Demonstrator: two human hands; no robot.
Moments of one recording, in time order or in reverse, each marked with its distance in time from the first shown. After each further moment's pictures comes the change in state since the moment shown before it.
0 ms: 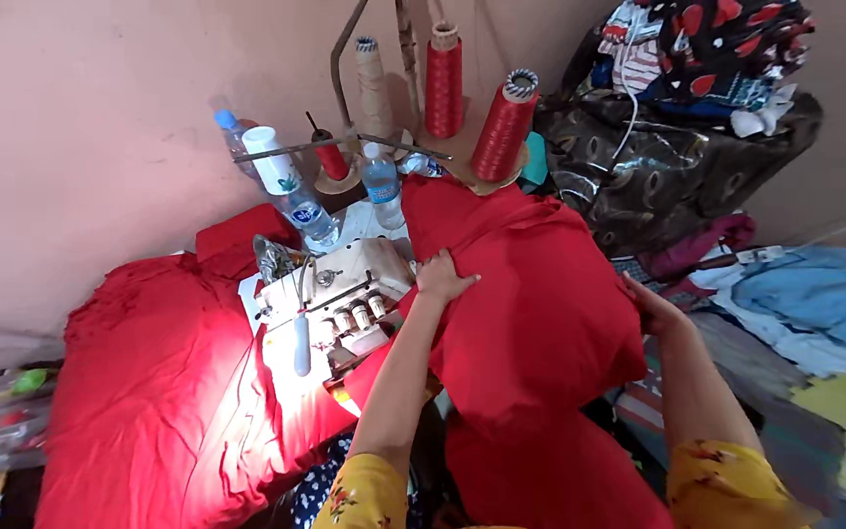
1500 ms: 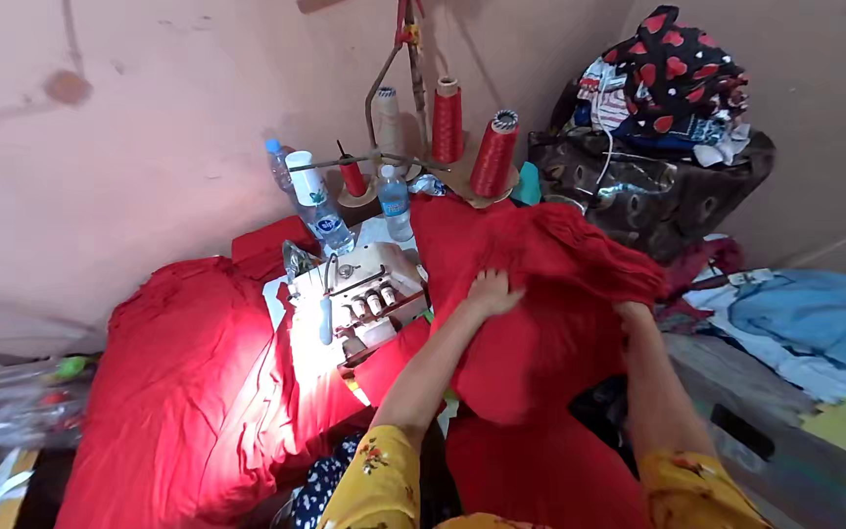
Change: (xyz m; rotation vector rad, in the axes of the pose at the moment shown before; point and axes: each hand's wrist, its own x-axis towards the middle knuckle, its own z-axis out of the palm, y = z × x) left_hand -0.053 0.056 0.029 -0.191 -0.021 0.439; right_hand -0.051 0.000 0.046 -0.319 0.491 -0.216
